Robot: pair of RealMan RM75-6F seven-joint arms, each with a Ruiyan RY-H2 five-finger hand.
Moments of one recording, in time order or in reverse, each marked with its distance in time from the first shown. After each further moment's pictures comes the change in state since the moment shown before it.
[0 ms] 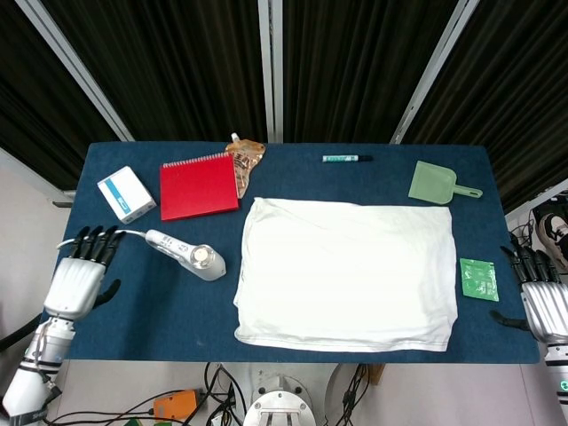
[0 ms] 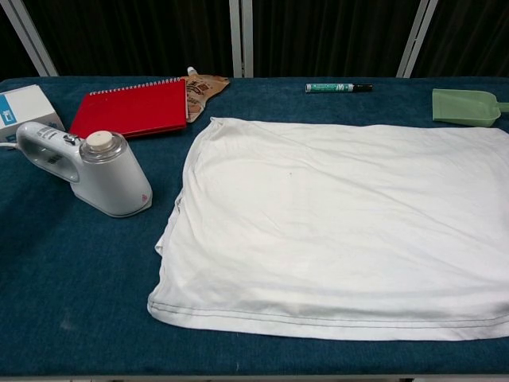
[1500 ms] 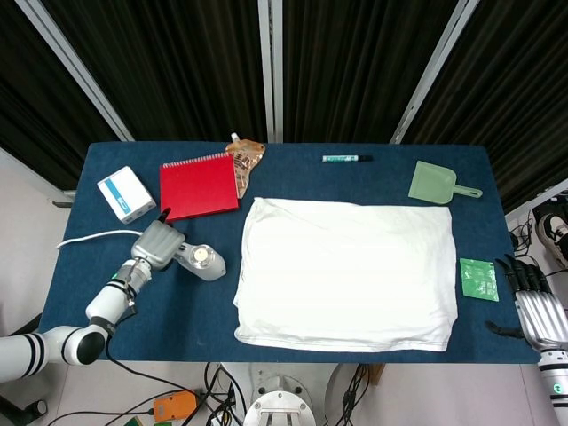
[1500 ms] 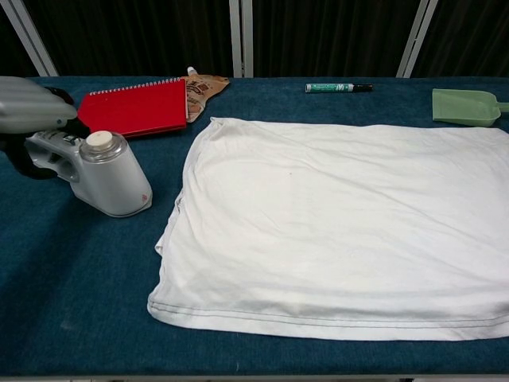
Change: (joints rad) left arm -0.524 -0.091 -0.018 0.044 -0.630 -0.561 0.448; right arm -0.008 -0.060 -0.024 0.071 0.034 -0.065 0.054
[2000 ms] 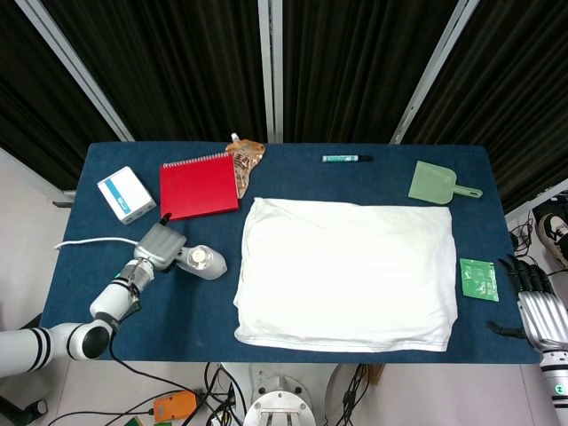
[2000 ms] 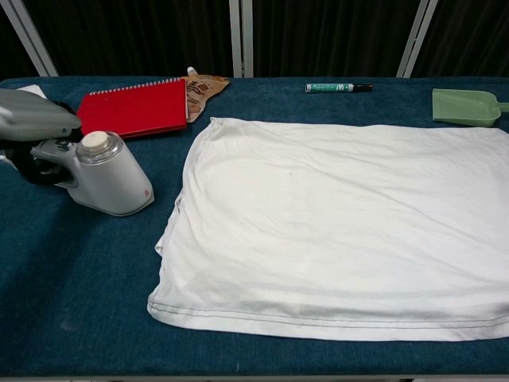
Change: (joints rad) left arm -0.056 -0.004 0.032 0.004 -0.111 -0.056 -0.037; right arm -0.007 -0.002 0.003 0.006 0.004 0.009 0.012
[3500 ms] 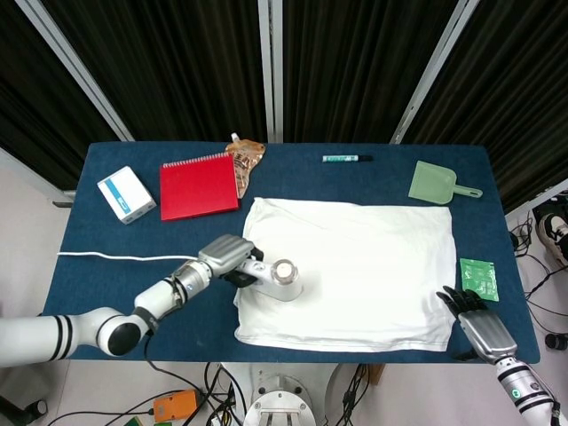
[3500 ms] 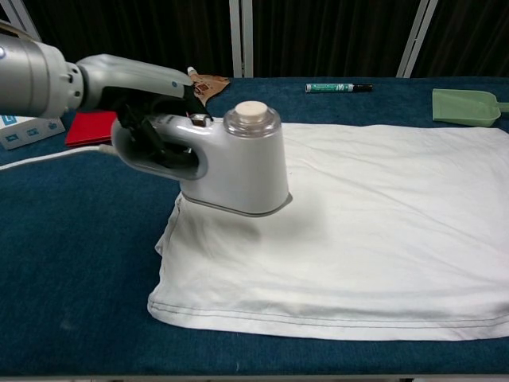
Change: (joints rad) left arm -0.139 -0.027 -0.184 -0.166 0.087 -0.158 -0.582; right arm 0.101 -0.061 -0.129 0.005 -0.123 -0.230 -0.074
